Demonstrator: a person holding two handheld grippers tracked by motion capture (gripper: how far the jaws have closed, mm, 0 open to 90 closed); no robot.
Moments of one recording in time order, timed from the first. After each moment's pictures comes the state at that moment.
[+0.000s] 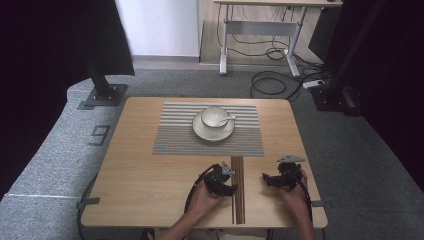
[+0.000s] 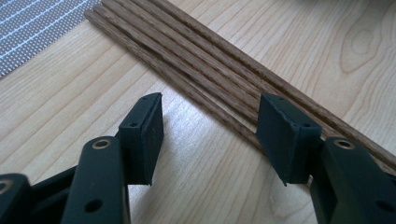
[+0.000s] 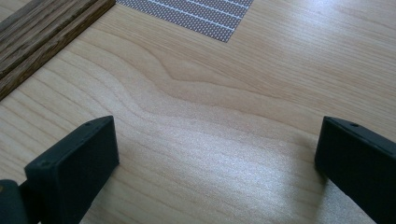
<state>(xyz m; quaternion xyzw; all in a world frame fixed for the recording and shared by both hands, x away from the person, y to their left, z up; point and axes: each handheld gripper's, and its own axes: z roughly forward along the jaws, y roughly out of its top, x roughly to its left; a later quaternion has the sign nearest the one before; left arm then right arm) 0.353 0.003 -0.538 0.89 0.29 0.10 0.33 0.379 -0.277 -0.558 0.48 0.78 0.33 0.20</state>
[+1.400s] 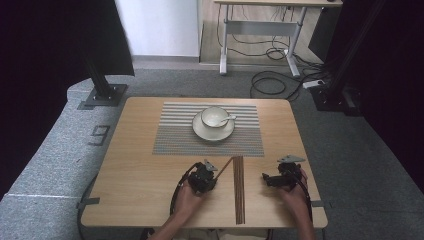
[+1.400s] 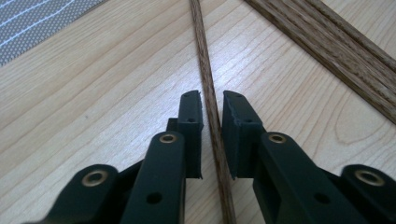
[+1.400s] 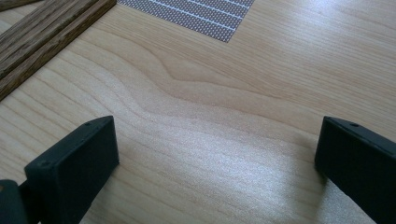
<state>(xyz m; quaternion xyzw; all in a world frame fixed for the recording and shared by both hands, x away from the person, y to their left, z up) 0.354 0.052 -0.530 0.88 0.37 0.11 0.29 0.378 -0.277 -0.558 0.48 0.78 0.33 0.20</state>
